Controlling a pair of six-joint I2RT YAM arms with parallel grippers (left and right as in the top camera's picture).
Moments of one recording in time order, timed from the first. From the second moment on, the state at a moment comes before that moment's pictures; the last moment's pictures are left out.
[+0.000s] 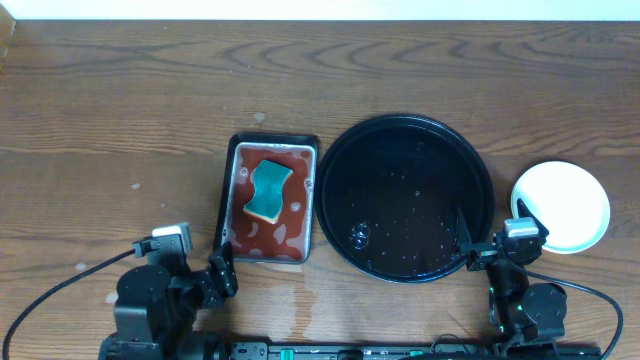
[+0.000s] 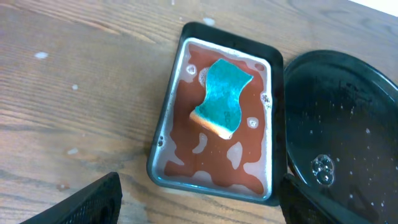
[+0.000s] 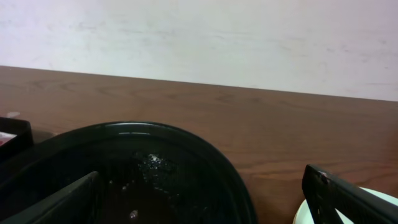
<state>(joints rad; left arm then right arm) -0.08 0.29 0.66 -1.03 0.05 -0.29 0.11 0.01 0.01 -0.07 -0.01 -0.05</state>
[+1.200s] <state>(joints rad) -0.05 0.01 0.02 -0.03 0.05 0.00 0.11 0.01 0.01 -0.07 -0.01 -0.06</state>
